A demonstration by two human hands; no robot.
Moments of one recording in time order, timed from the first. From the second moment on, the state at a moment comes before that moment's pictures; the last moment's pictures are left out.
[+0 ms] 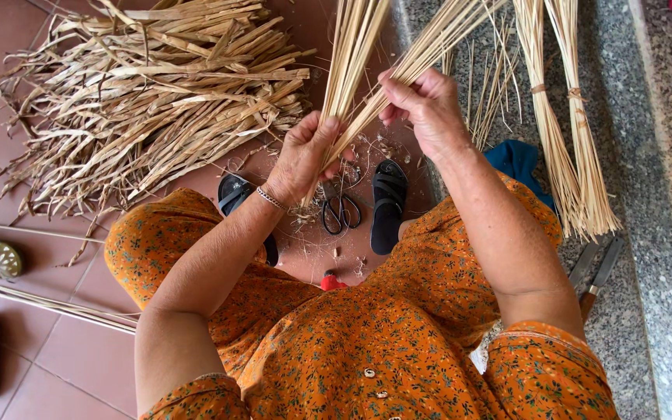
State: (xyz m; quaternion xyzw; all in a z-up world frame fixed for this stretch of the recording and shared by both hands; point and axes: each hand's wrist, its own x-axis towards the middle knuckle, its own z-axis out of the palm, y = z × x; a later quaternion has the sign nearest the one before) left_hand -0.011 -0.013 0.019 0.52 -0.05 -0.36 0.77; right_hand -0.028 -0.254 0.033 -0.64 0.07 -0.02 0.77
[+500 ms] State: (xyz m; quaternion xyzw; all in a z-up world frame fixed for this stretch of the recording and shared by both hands) left_hand -0.008 -0.012 0.019 0.58 -0.13 -0.35 0.72; right_hand -0.015 -0.239 0.062 -0.53 -0.01 0.04 0.85
